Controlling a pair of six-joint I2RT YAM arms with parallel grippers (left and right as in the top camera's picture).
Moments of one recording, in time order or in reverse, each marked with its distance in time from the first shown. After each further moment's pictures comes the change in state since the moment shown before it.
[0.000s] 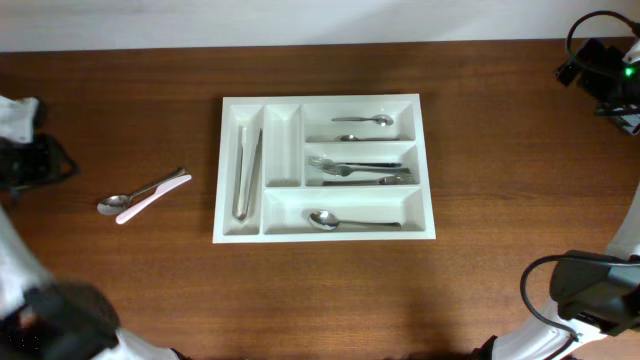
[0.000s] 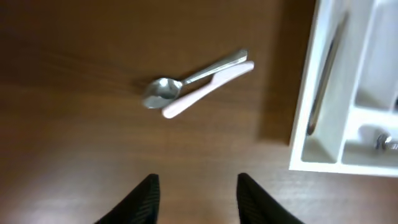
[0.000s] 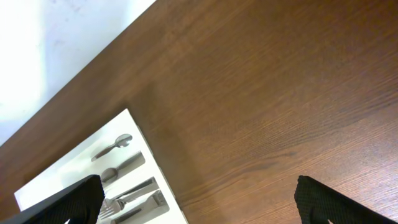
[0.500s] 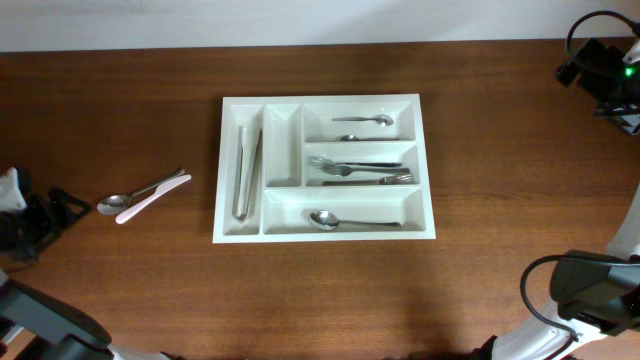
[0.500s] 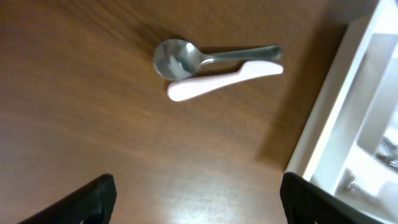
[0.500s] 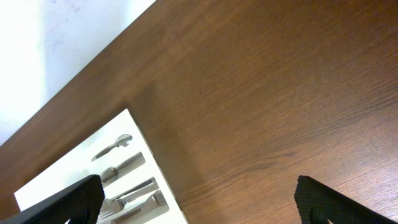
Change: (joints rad) left arm 0.251 -0.031 -0.626 0.417 0.256 -0.089; right arm 0.000 0.000 0.000 0.000 0.000 0.001
